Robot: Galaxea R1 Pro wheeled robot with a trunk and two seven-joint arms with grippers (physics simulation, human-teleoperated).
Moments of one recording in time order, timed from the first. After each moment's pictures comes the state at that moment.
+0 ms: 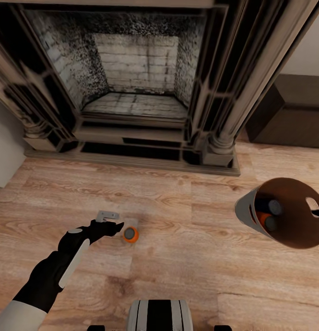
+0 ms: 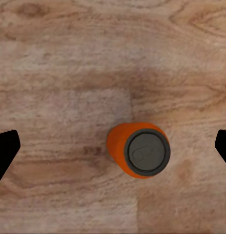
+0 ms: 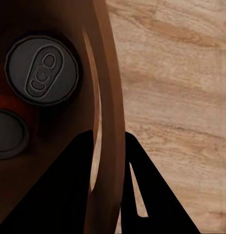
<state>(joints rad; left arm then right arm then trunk) -0.53 0.19 -0.24 -1.31 0.29 0.66 -0.03 -0.47 -0.74 -0.38 -1.56 0.18 1.04 0.85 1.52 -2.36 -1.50</state>
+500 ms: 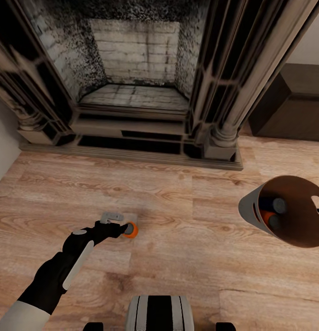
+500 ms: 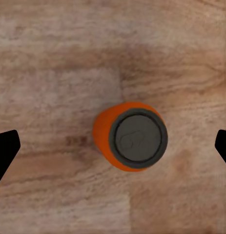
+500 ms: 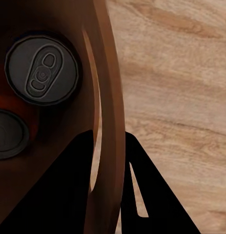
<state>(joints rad) -0.53 0.18 -0.27 -1.30 0.29 0.65 -0.03 -0.47 -0.77 -0.39 -1.56 0.16 1.04 0.85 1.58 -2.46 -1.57</state>
